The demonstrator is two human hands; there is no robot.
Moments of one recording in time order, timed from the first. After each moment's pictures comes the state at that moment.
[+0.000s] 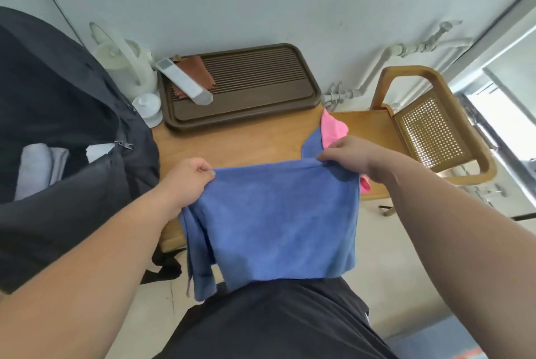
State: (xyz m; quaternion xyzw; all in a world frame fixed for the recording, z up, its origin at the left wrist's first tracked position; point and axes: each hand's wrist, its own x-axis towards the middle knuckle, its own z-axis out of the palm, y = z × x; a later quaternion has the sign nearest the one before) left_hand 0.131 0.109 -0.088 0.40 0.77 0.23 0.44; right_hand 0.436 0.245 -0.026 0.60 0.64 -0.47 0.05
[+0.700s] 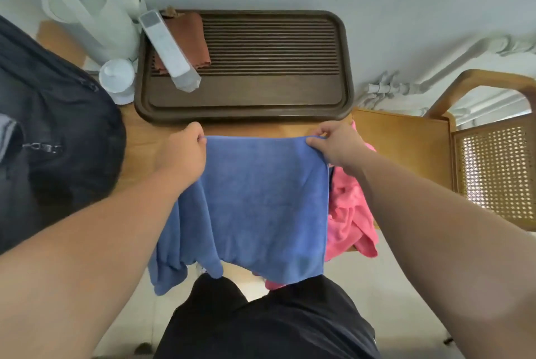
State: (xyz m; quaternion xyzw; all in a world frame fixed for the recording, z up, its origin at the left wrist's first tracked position) left_hand 0.148 0.259 -0.184 0.39 0.89 0.10 0.20; right_hand 0.397 0.439 -0.171 0.55 0.71 -0.43 0.02
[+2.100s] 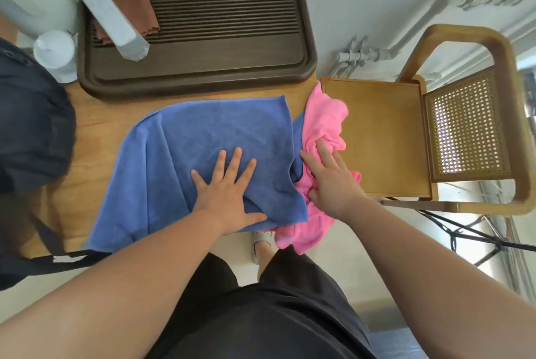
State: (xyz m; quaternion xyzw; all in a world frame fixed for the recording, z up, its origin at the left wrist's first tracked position) left_hand 0.311 0.211 -0.242 0.61 0.73 -0.15 0.27; right_hand 0.528 0.338 -0.222 0.44 0.85 -0.24 0.17
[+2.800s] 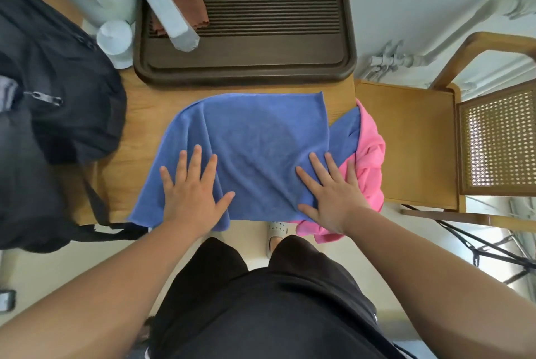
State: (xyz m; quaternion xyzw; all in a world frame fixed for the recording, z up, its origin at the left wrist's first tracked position) left_hand 0.242 0.129 -0.220 0.50 0.85 -0.11 0.15; right_hand 0.501 0.291 -0.237 0.30 0.91 -0.08 0.29
